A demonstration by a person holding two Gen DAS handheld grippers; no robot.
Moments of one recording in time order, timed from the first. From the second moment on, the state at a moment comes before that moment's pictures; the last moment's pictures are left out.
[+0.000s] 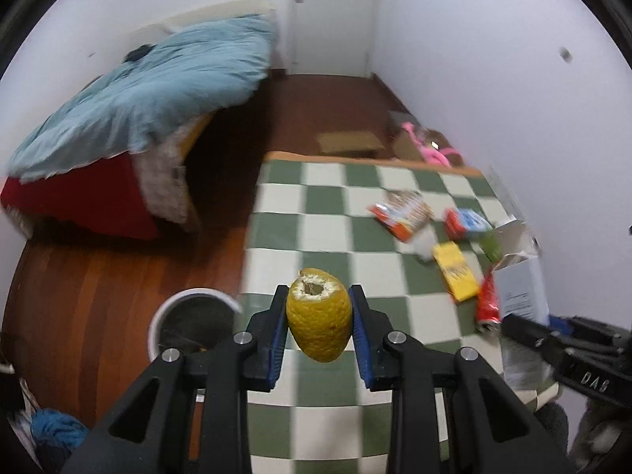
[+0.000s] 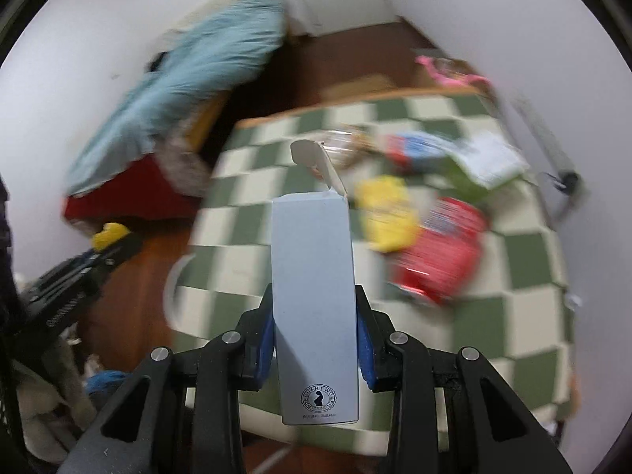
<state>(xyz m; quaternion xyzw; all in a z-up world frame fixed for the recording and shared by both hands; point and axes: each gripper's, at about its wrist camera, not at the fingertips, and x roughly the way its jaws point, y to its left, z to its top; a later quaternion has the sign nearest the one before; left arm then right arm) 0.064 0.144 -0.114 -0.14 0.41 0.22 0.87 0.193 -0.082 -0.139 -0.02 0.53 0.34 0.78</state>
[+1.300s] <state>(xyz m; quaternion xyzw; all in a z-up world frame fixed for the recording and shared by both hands) -0.072 0.387 -0.263 -0.28 0.47 0.44 0.71 0.114 0.322 -0.333 -0.26 0.62 0.40 0.62</state>
